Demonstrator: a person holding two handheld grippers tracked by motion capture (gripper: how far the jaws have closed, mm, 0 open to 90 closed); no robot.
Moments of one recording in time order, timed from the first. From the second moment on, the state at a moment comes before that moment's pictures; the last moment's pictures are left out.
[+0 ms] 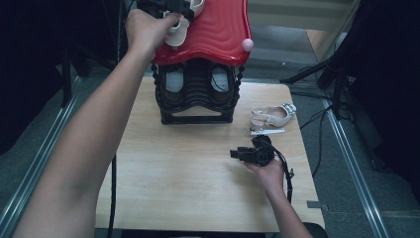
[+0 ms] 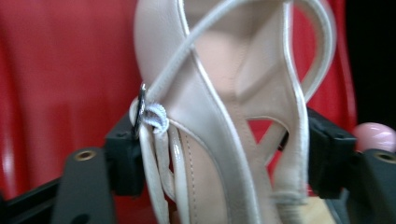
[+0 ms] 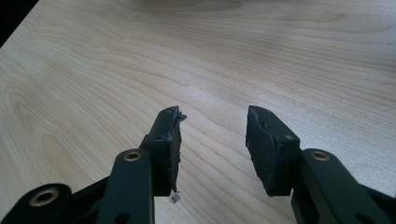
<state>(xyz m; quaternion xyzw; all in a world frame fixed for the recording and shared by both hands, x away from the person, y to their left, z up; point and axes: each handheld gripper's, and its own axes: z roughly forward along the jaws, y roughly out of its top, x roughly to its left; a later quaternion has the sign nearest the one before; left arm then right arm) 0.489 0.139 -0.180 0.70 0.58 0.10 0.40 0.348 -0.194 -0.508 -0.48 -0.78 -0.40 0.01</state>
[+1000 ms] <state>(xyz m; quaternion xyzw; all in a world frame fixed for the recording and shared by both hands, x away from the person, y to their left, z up) 0.465 0.169 -0.148 0.71 0.56 0.11 0.41 0.348 -0.194 -0.508 -0.48 -0.78 -0.40 0.00</state>
